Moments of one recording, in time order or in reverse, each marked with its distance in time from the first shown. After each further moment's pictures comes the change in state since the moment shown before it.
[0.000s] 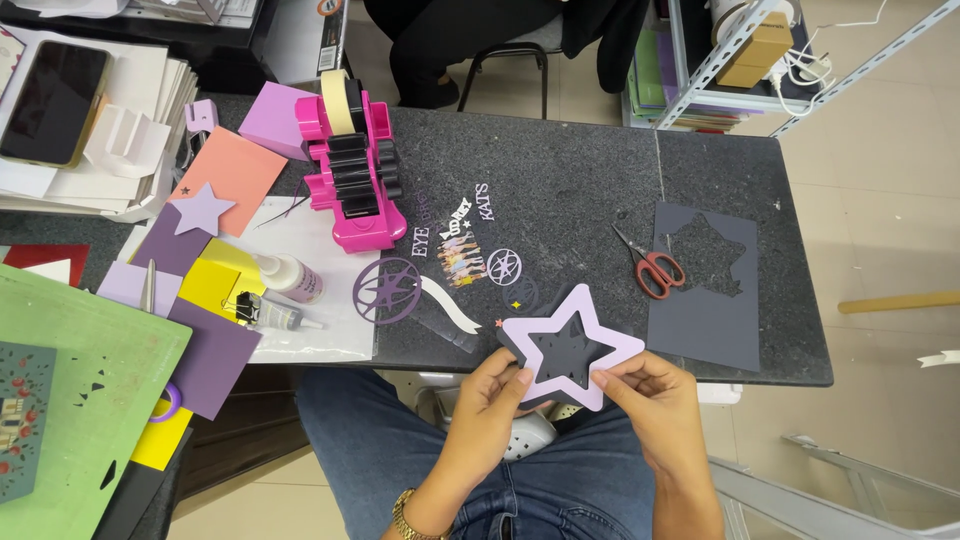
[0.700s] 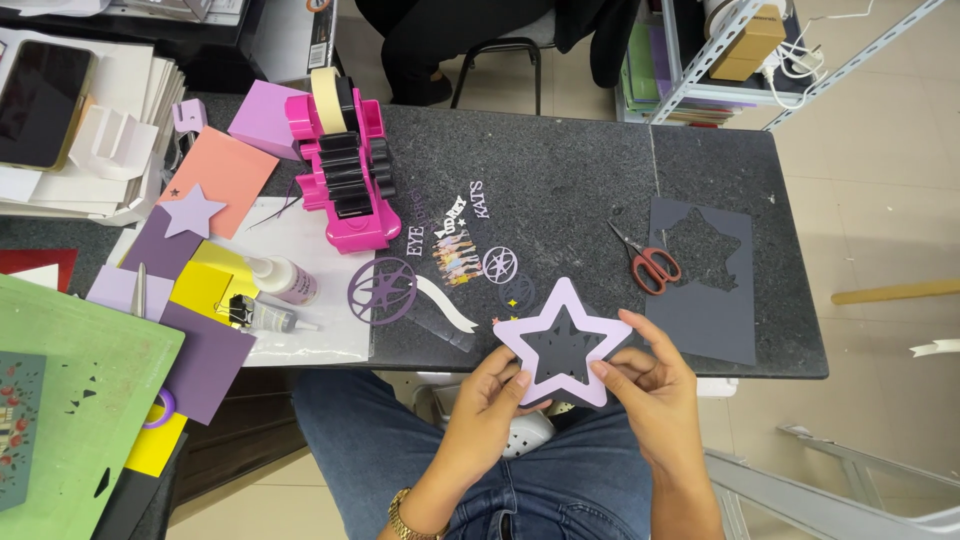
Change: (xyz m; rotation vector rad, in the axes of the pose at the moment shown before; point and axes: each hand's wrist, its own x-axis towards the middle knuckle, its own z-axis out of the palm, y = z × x) left_hand 0.003 -0.005 -0.006 -0.002 -0.099 0.007; right_hand -0.002 -0.022 0.015 0.064 0.025 -0.001
